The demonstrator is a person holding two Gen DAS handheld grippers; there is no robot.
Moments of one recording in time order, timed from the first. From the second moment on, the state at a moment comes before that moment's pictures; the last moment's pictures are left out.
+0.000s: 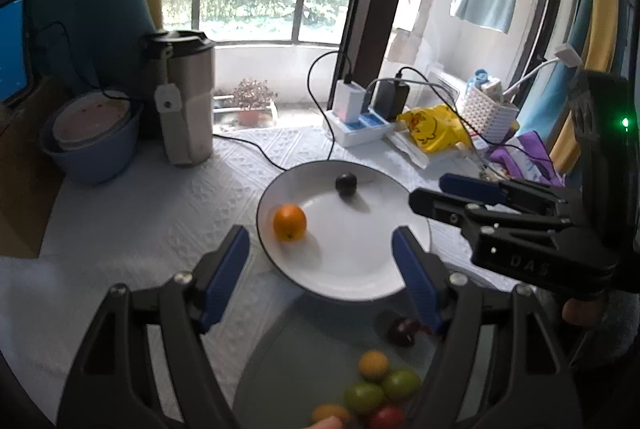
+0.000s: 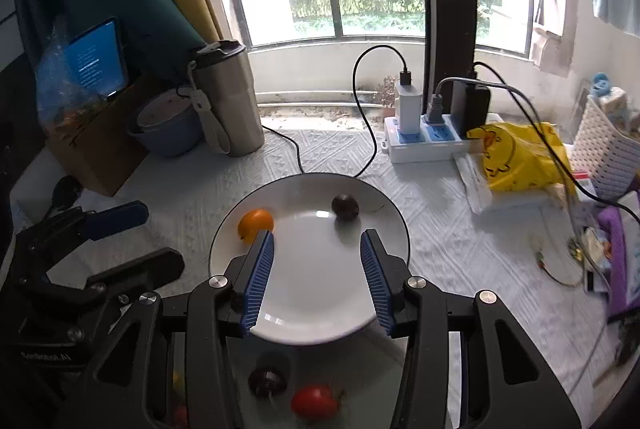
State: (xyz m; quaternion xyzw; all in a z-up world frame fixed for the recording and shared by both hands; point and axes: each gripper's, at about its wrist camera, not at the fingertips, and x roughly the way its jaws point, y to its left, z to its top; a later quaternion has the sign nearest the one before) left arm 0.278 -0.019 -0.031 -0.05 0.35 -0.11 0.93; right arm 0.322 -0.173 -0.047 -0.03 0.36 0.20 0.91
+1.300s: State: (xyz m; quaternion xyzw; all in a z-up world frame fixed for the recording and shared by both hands) left arm 0.100 -0.039 -0.098 -0.07 0.37 -0.11 0.92; right arm 0.149 -0.187 -0.091 -0.04 0.37 0.18 0.91
